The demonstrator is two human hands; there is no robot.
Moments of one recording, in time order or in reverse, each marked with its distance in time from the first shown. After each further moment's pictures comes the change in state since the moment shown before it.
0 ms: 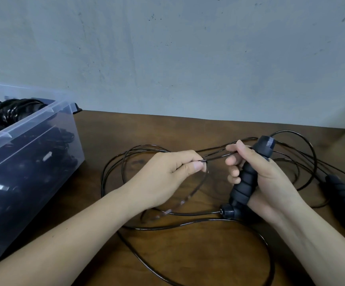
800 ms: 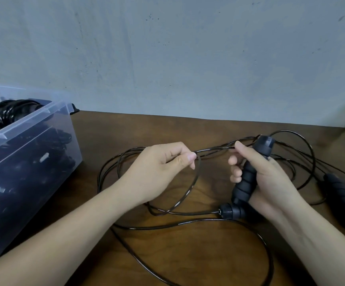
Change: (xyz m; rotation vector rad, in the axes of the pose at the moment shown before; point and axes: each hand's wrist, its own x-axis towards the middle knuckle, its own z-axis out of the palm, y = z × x) left_hand -0.001 0.002 -0.008 -0.150 0.095 -0.117; right_hand 0.005 0.001 -0.009 -0.033 0.055 0.008
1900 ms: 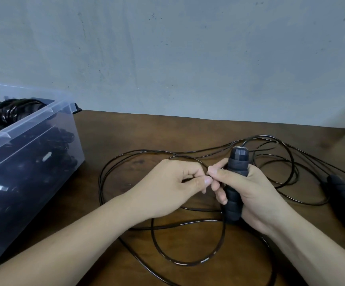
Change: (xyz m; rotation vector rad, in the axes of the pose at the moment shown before) left_hand -0.007 -0.003 0.019 0.156 -0.164 0.045; right_hand -0.018 0.015 0.016 -0.228 -0.265 -0.034
